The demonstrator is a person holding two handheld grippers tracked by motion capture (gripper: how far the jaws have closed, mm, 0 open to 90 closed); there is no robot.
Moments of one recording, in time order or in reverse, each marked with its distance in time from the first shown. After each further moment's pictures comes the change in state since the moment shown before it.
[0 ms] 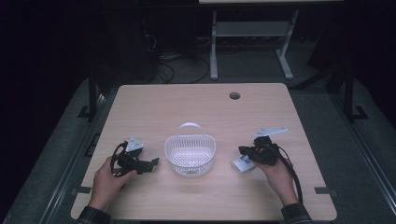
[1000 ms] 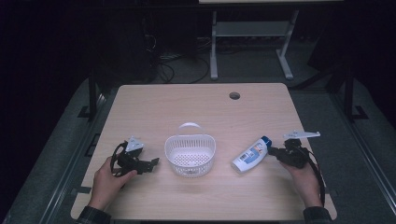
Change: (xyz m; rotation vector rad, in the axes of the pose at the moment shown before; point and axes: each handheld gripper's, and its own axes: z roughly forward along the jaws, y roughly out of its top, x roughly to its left) left arm 0.000 0.000 0.000 0.000 0.000 0.000; right arm -0.066 -0.043 -0.039 -0.023 -0.125 0.117
